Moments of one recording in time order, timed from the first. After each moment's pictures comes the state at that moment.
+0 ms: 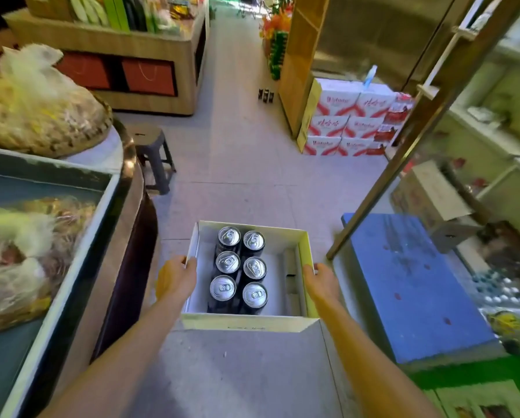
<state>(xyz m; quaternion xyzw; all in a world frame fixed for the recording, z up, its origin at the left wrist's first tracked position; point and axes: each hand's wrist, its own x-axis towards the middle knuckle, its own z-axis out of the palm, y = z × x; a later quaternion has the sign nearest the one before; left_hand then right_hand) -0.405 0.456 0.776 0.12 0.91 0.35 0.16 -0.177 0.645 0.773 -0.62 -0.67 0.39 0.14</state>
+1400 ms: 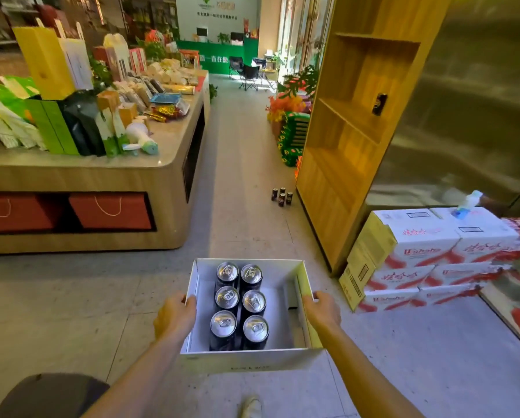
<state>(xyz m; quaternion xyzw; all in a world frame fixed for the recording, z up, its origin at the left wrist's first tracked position) -1.375 1.446 0.788 0.13 0.91 0.37 0.15 -1.153 1.651 0.788 -0.60 -0.67 0.41 0.15</state>
